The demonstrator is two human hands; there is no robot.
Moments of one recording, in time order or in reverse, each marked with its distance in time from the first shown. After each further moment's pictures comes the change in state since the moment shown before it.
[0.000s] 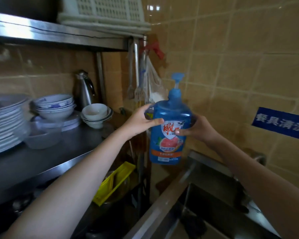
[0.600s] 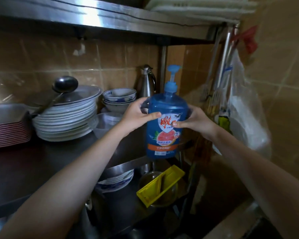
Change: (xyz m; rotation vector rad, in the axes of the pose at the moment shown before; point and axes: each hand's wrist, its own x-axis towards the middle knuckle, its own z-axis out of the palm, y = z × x) left_hand -0.052 -0.087 -0.206 0.122 0.371 -0.123; right_hand 0.168 -0.024 0.212 0.112 -0.350 -0.076
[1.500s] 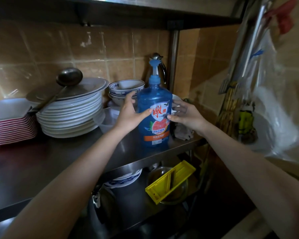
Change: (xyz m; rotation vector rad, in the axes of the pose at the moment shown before) left_hand 0.011 -0.060 -0.025 0.218 0.261 -0.133; right_hand 0.057 0.031 0.054 0.087 0.043 0.092
